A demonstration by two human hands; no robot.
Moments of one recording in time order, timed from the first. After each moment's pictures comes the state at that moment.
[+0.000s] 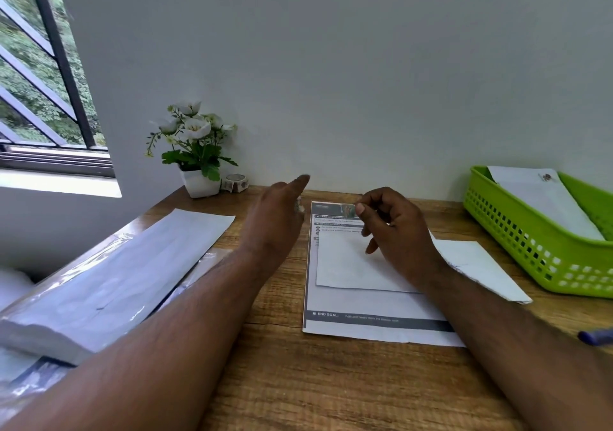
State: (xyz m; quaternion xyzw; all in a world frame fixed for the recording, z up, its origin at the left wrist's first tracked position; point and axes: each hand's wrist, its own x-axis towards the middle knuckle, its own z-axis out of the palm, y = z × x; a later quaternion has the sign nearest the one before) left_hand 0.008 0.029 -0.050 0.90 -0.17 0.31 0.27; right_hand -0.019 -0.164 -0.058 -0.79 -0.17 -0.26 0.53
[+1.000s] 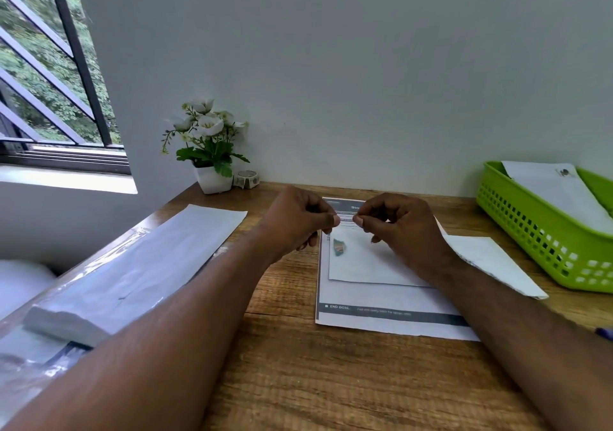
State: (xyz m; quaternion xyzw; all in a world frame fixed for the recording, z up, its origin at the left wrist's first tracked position) left_hand -0.011 0.030 -0.034 0.83 -0.15 0.02 0.54; right_hand -0.021 -0.162 -0.056 -0.79 -0.19 -0.21 0.54
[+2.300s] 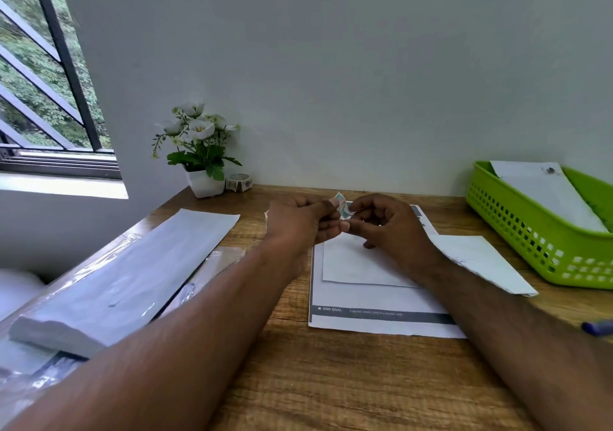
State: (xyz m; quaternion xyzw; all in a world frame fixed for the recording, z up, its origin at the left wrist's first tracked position) left_hand -0.021 -0.003 -0.037 0.62 0.00 0.00 0.79; right_hand -0.017 -0.161 -0.059 -0.80 -0.13 -0.16 0.57
